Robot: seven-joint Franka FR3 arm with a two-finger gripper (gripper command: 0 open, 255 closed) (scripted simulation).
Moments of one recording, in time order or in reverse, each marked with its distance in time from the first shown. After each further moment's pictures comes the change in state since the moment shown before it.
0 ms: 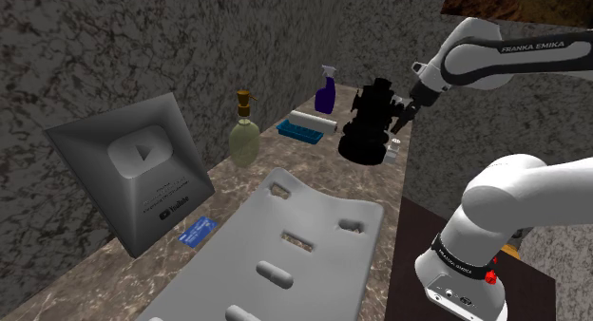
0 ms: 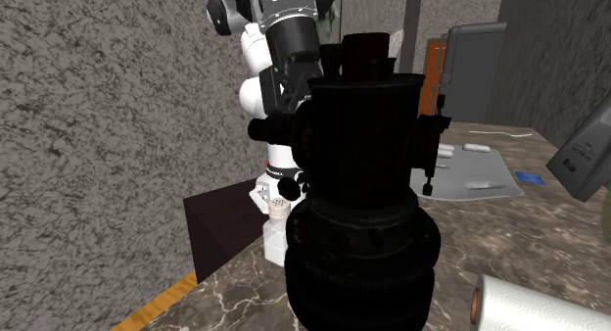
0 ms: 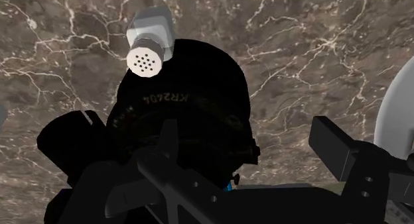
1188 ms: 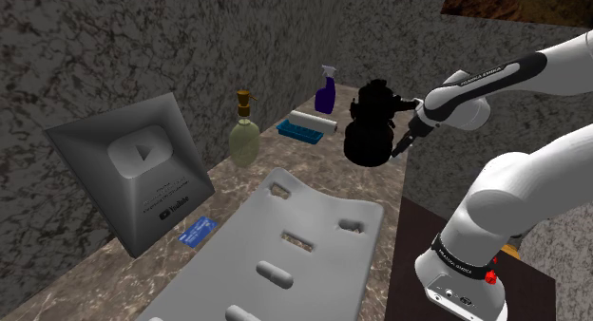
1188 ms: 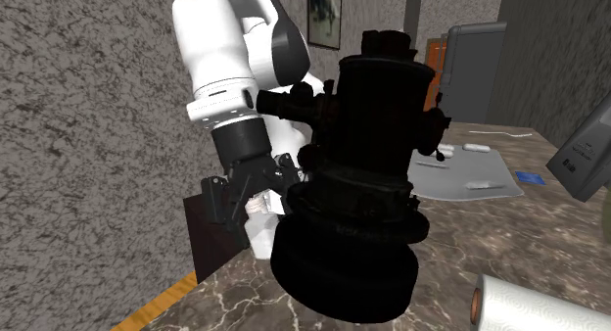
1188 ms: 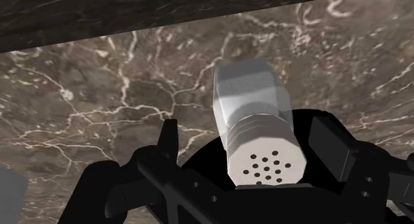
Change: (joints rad) arm 0.105 0.384 -0.431 -0.050 -0.006 0.496 -0.326
